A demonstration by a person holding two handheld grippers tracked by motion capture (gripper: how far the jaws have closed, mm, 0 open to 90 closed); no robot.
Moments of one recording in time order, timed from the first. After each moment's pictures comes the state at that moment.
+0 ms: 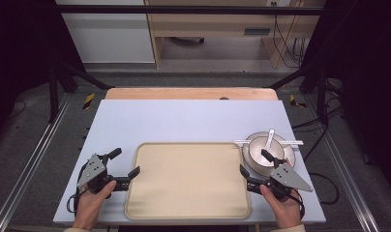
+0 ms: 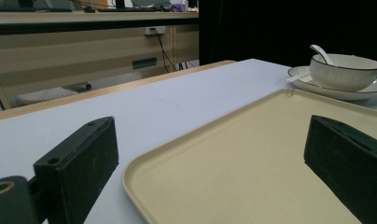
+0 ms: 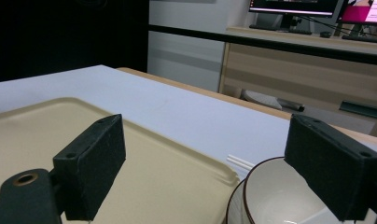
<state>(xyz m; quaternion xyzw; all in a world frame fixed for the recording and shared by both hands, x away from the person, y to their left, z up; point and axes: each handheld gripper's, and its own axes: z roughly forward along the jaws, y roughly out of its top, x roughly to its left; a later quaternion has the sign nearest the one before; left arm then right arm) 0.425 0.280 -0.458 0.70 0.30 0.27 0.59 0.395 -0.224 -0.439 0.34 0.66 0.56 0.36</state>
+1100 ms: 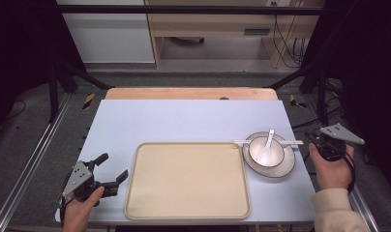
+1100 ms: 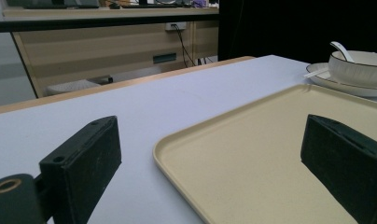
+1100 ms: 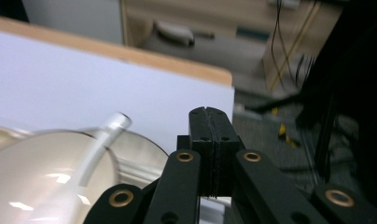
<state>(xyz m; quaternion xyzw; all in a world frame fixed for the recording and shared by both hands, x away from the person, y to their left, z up) 0.402 0.303 -0.453 0.69 0.33 0.29 0.57 0.468 -0.359 -0.384 0.50 0.67 0.38 0.39</state>
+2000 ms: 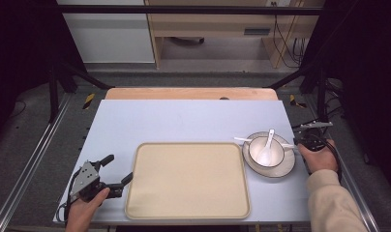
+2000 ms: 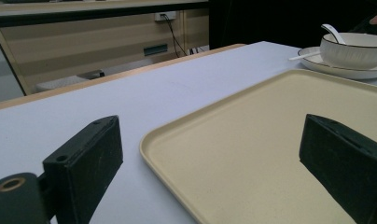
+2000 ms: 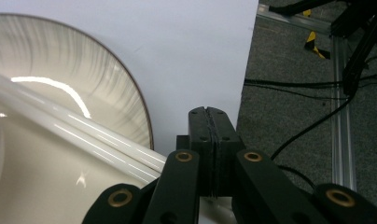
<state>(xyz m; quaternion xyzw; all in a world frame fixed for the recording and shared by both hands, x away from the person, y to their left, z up) 0.404 0.293 -0.457 0.71 0.31 0.28 0.56 0.536 -0.375 -0.449 0.57 0.74 0.25 0.25</state>
